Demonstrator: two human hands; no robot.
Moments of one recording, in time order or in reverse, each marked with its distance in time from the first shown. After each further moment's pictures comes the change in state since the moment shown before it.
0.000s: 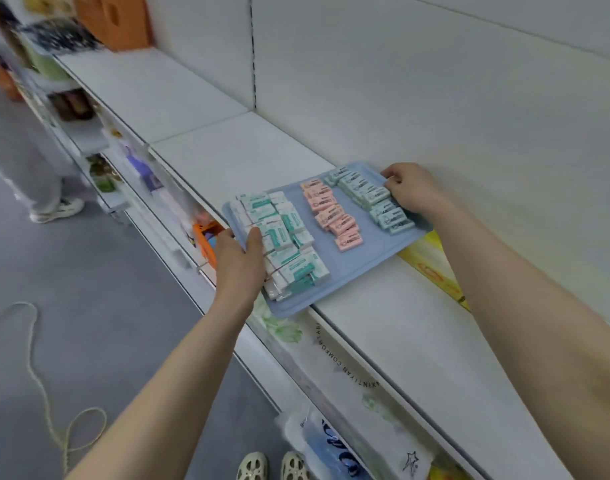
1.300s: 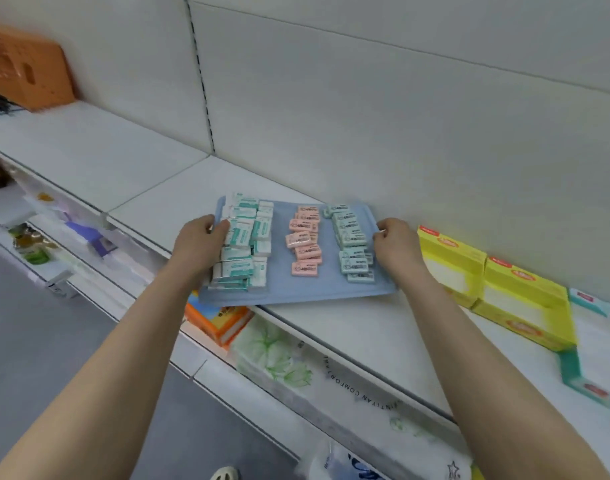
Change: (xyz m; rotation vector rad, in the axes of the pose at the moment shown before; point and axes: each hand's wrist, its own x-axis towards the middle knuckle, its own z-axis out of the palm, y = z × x) left_hand 0.174 0.033 -0.022 0.414 -0.396 0.304; right_hand -0.051 -0.023 0.053 0.094 0.305 0.378
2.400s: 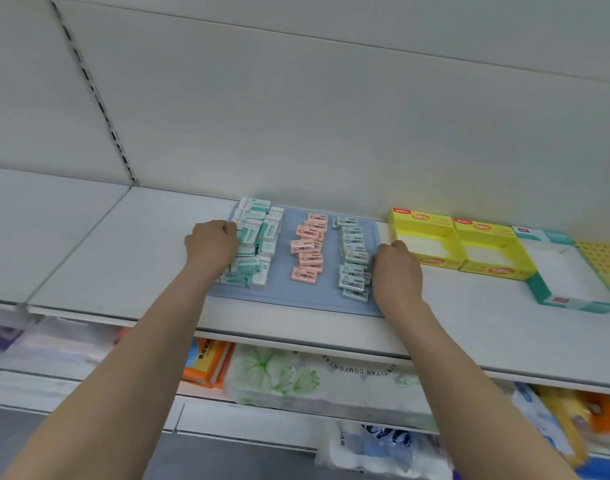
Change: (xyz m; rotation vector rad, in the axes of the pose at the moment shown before) left_hand 0.097 0.011 0.054 0.348 -0.259 0.264; right_hand -0.066 -0.007 0.026 -0.535 0.225 0.299
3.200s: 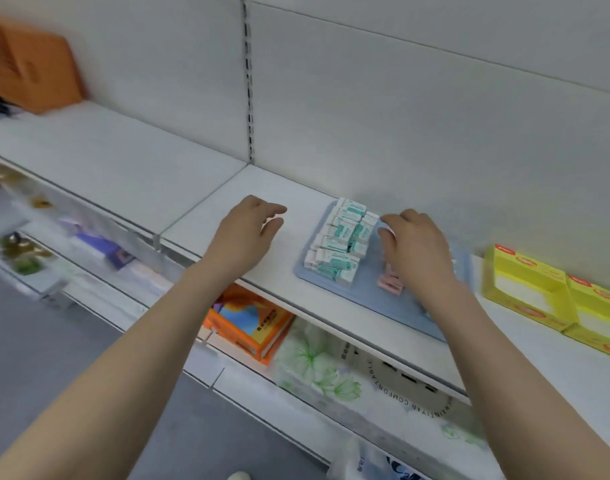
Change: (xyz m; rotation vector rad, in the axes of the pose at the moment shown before) left_hand -0.066 -0.064 -0.087 0.008 0.174 0.237; right_hand 0.015 -0.104 -0.020 0.181 0.189 -0.682
